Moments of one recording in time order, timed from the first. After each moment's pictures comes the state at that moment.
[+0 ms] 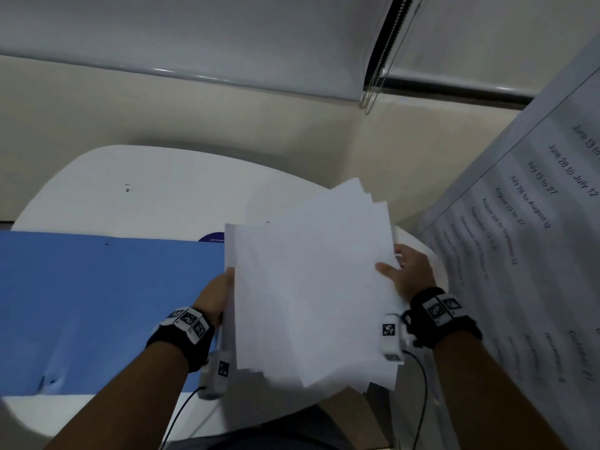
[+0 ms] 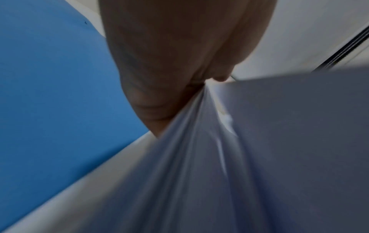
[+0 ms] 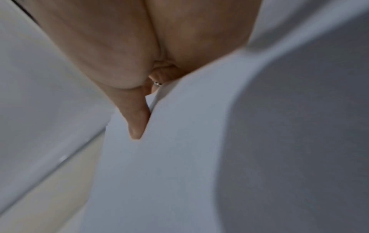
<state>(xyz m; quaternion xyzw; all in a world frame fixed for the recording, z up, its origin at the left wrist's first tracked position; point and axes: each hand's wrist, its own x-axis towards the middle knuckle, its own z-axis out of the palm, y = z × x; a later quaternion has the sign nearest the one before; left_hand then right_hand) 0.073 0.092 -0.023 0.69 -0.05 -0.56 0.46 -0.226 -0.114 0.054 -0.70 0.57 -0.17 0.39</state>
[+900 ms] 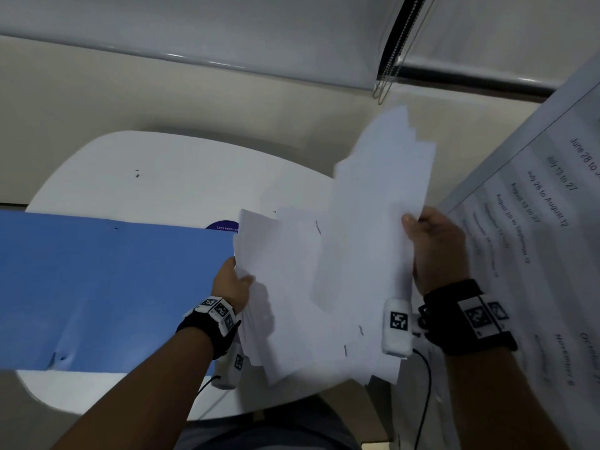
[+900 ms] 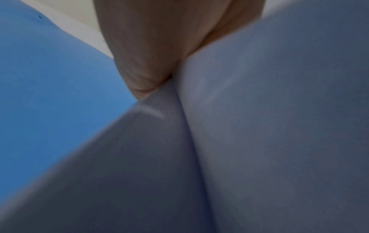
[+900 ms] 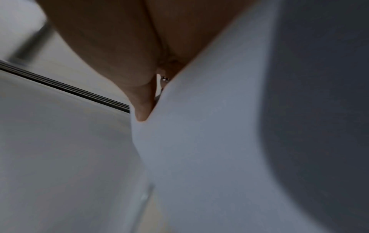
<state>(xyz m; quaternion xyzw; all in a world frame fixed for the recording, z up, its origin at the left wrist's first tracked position) 0.050 0.088 -0.042 0.83 -0.19 -0.36 0.38 -0.197 -0.090 0.127 -0.65 0.48 -0.39 0.44</state>
